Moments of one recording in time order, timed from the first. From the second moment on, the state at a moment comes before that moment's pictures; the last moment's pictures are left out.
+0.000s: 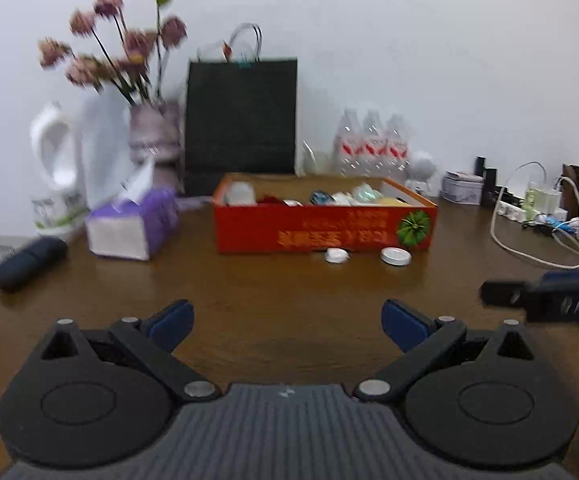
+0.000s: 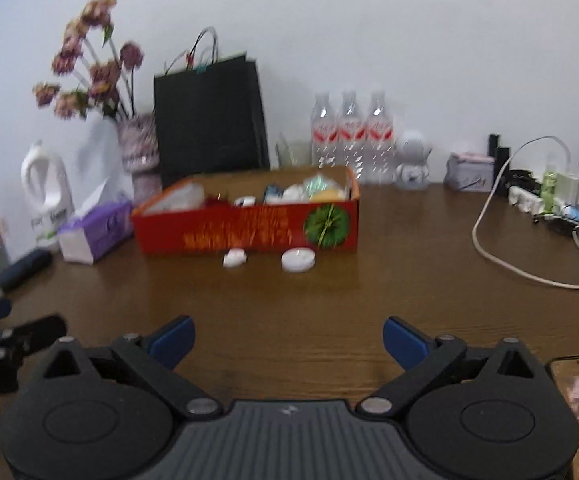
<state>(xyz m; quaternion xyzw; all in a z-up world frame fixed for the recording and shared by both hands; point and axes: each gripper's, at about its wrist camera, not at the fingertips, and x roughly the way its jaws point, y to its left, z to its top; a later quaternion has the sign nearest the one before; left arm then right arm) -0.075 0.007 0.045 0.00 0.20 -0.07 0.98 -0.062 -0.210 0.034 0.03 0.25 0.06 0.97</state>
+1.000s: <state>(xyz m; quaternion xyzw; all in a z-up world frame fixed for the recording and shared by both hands) 0.168 -0.071 0.001 0.06 0.33 -0.17 0.93 0.133 -0.223 -0.001 0.02 0.33 0.06 0.94</state>
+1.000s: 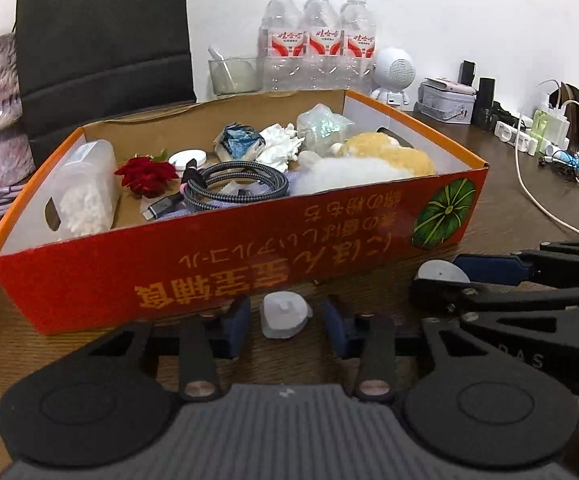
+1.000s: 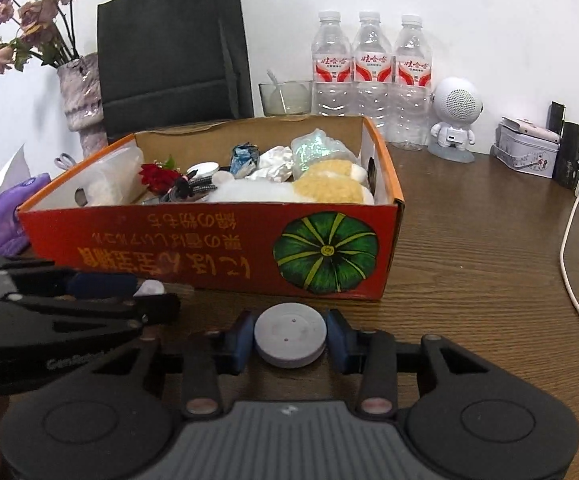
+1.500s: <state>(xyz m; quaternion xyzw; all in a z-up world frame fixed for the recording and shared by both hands) 0.073 -0.035 0.040 0.03 0.25 -0.11 0.96 0.082 -0.203 0.020 0.00 0.26 0.08 0.96</state>
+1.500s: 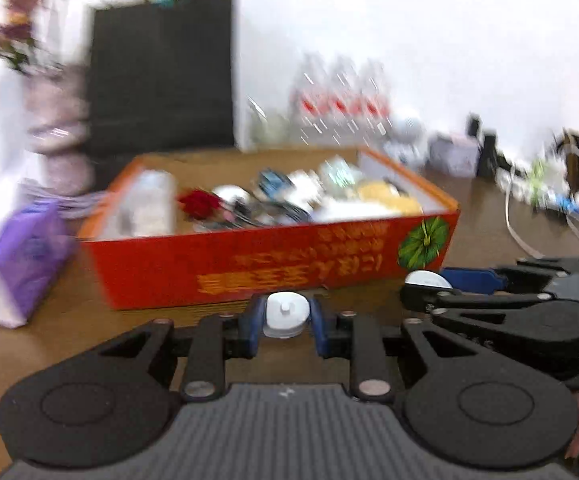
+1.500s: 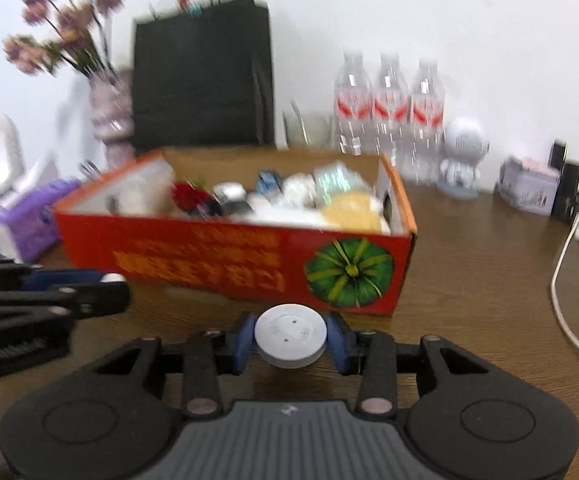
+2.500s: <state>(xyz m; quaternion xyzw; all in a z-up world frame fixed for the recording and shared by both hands) -0.158 -0.023 0.054 0.01 0.07 -0.08 0.99 -0.155 -0.175 0.058 0.00 0.10 0.11 0.99</state>
